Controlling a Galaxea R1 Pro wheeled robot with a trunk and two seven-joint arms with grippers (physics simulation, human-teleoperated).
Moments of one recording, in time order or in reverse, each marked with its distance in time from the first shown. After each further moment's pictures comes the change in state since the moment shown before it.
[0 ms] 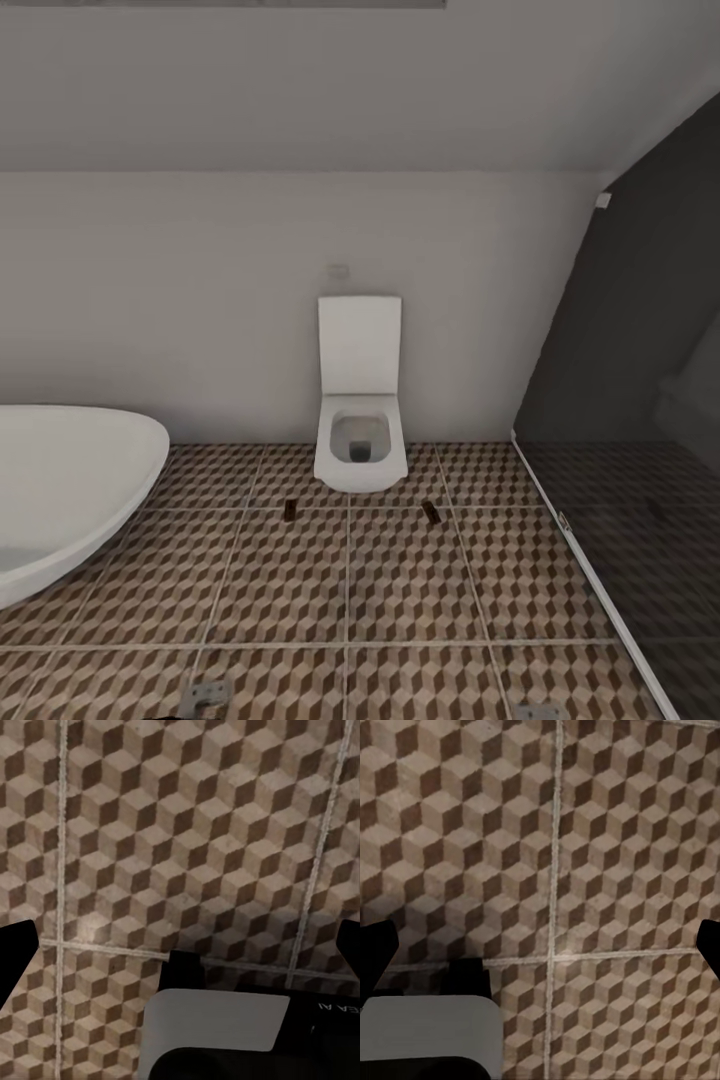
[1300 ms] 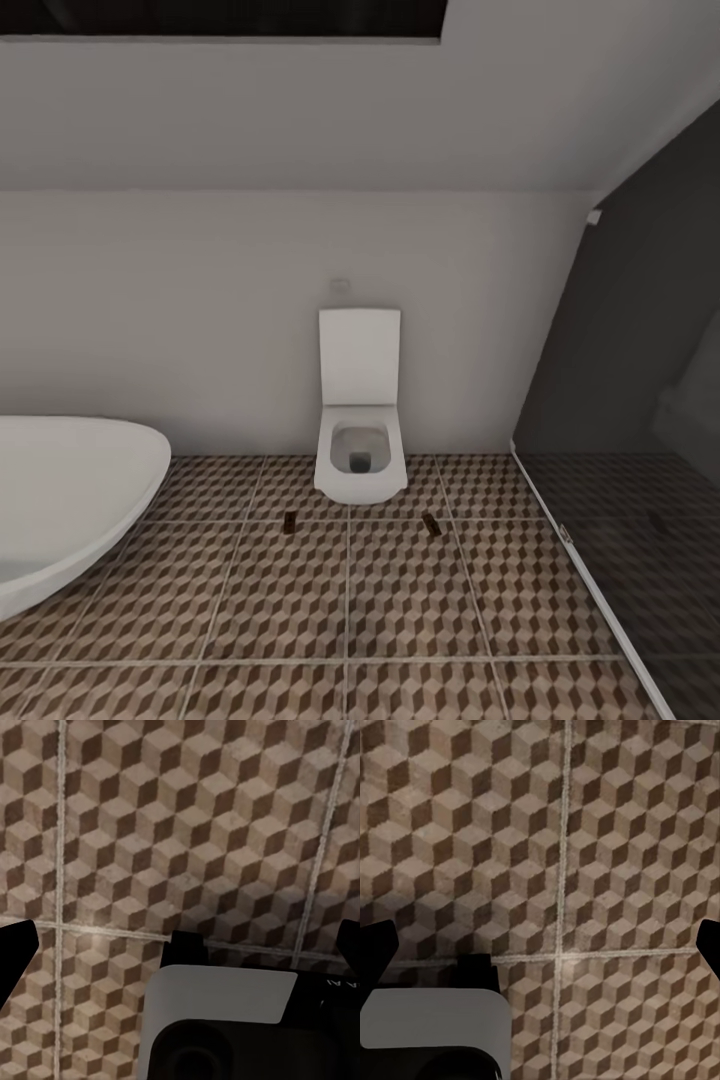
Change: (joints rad) left arm 0.096 -0.005 0.001 0.000 0.001 -0.061 0.001; right arm 0.040 0.000 0.000 0.026 0.000 -0.043 0.001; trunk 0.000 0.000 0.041
